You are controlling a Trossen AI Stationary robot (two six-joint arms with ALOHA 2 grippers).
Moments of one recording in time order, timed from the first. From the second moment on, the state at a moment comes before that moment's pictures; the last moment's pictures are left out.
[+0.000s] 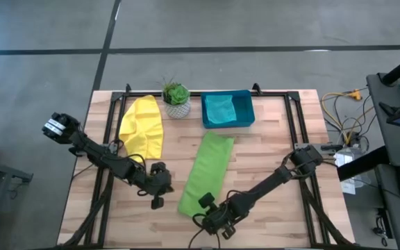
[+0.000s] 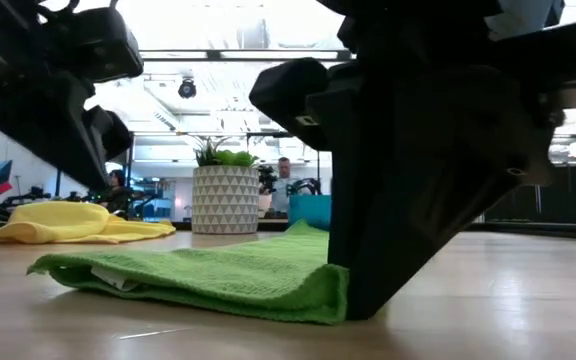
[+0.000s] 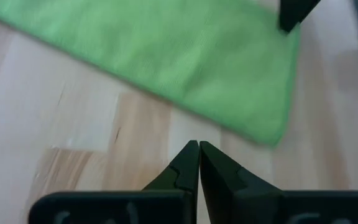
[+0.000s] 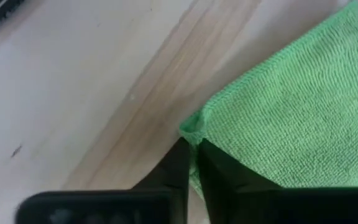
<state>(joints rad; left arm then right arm) -0.51 1.37 0.61 -0.05 -0.19 -0.60 0.55 2.24 1.59 -0.50 0.12 -0.14</state>
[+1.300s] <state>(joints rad) -0.33 1.93 0.70 0.61 0.00 -0.57 0.66 1.98 1.57 -0.65 0.16 0.22</state>
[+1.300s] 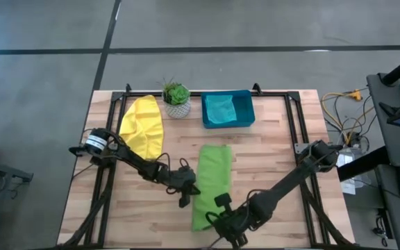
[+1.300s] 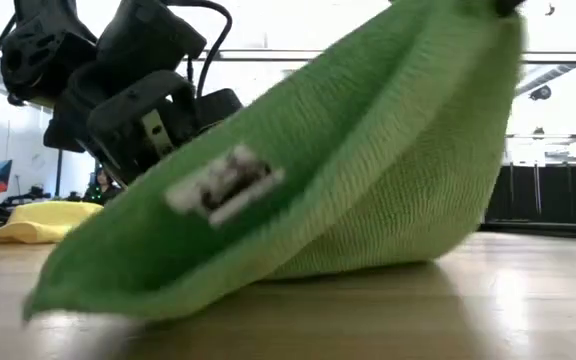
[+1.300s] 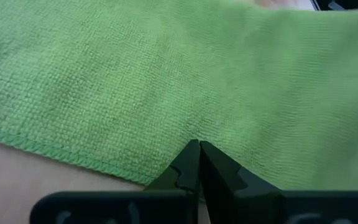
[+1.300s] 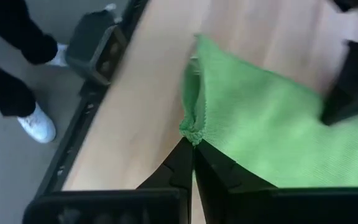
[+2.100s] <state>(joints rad) -0.32 1.80 0.69 0.55 -0.10 -0.46 0.43 1.84 1.36 -0.64 0.08 0.13</state>
